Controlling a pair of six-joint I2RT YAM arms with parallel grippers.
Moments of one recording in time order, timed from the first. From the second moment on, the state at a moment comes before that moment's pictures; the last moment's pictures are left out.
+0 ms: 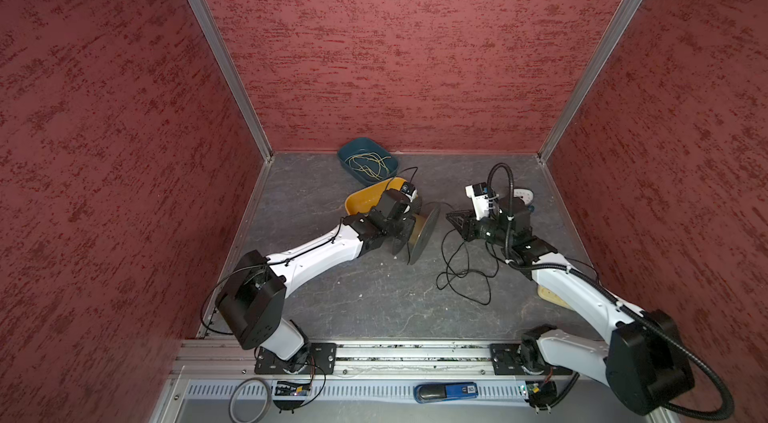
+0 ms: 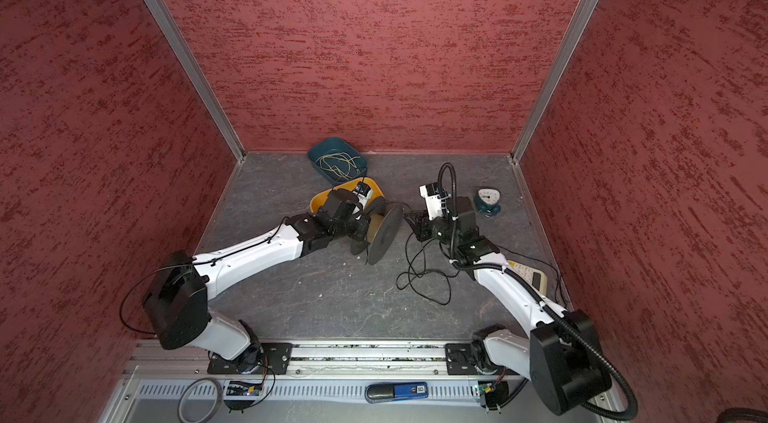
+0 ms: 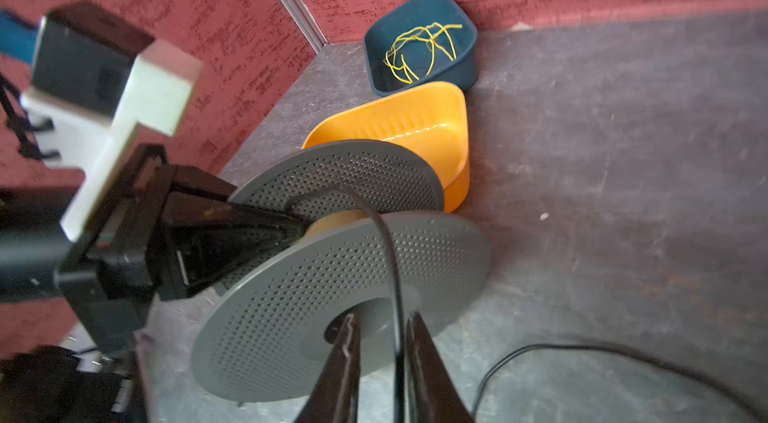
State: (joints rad) left arm -0.76 1.54 1.13 -0.33 -0.13 -0.20; right arm 0.33 1.18 0.69 0.08 -0.48 0.31
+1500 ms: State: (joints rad) left arm -0.58 1.49 1.69 -0.88 0.00 -0.22; right arm 0.52 1.43 0.49 0.67 -0.31 0.27
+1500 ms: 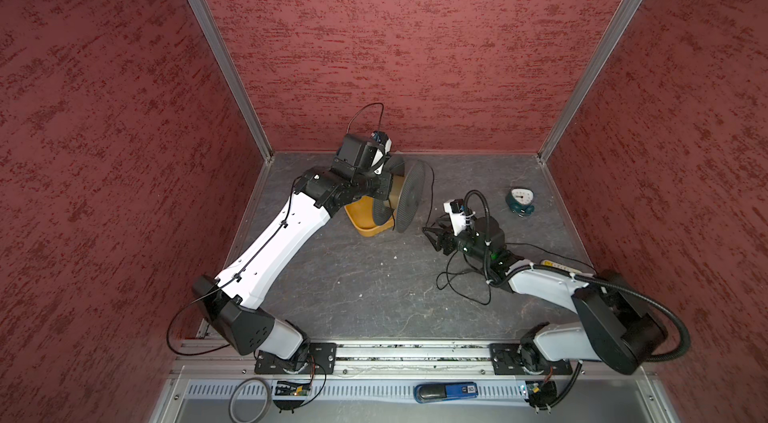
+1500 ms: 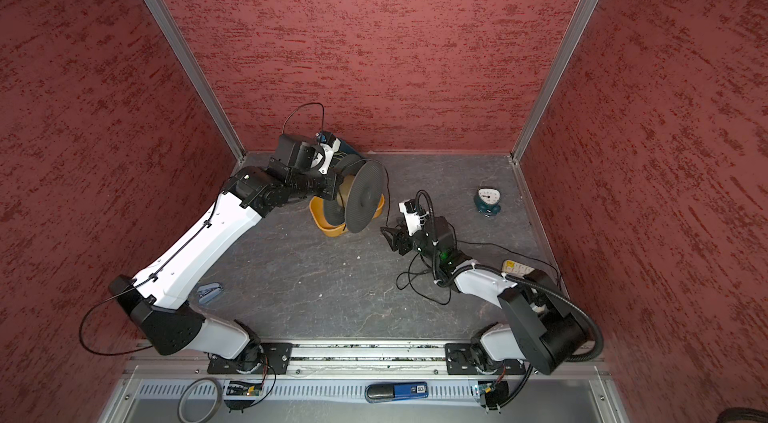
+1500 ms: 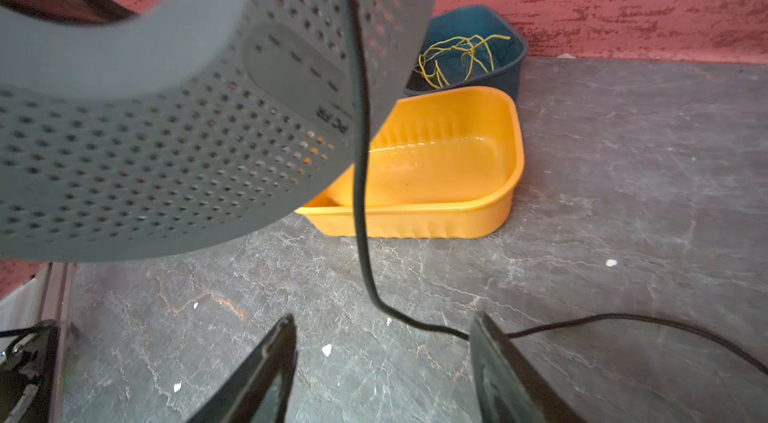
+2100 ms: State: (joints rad) left arm -0.46 1.45 1.72 -0.98 0.21 -0.26; right arm 0.52 1.60 0.56 0.90 -0.33 0.30
